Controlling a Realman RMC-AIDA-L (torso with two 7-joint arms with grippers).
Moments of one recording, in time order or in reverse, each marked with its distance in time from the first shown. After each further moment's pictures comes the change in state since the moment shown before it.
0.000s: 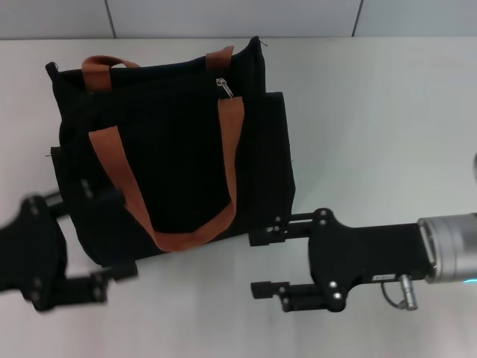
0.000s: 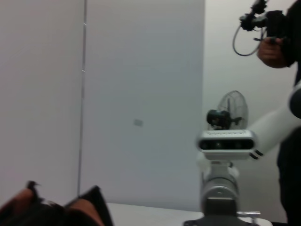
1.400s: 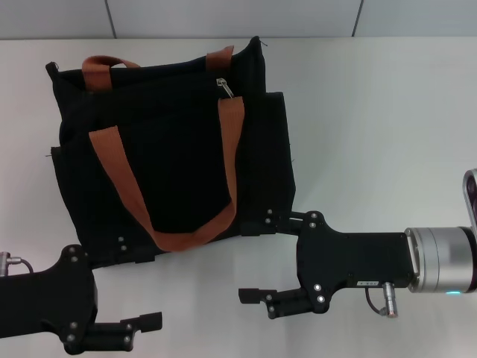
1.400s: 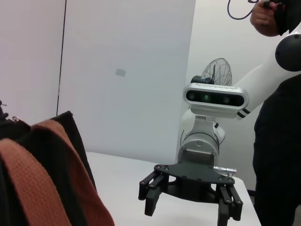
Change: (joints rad) left arm -0.028 0.000 0.013 -0.110 0.161 -0.081 0.050; right arm 0.013 0.005 0.006 0.125 0.053 0.052 -0.155
